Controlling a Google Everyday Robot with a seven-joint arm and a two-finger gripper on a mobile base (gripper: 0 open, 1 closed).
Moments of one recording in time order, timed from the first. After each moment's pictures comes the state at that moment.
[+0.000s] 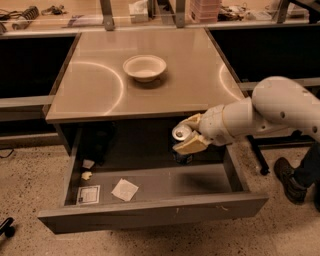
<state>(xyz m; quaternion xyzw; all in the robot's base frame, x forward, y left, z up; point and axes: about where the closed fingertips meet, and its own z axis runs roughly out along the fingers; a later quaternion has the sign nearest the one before) 0.540 -0.076 0.768 -0.59 0.70 0.20 0.37</state>
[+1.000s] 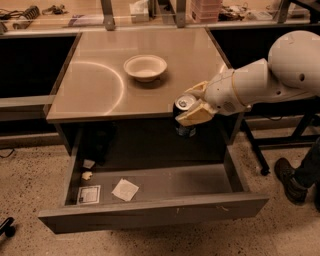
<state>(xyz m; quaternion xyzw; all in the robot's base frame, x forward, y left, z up) 0.564 -0.079 0.857 -0.58 0.69 0.18 0.39</state>
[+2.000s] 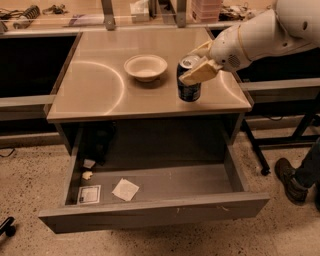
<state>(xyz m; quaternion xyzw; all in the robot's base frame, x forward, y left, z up) 0.635 -0.094 0.927 -0.57 0.69 0.17 0.42</state>
